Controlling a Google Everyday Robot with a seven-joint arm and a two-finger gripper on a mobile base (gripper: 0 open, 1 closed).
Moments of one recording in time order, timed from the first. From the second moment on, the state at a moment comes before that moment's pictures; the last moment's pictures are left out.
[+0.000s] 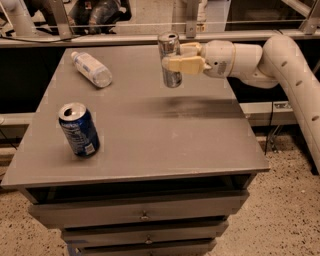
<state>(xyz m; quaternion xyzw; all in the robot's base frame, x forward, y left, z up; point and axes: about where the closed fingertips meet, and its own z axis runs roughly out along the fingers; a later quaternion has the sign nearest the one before) 0.652 -0.039 0.958 -0.46 0.52 0.47 0.54</state>
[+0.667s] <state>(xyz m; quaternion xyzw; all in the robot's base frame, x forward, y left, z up) 0.643 -0.056 0.919 -0.45 0.52 0.48 0.55</state>
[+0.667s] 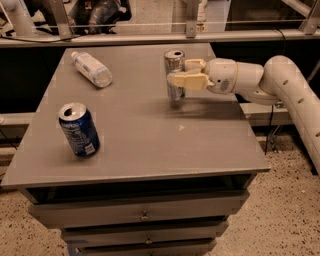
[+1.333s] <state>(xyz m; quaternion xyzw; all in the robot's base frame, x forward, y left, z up) 0.639 -0.060 0.898 -0.44 0.52 0.48 0.55</state>
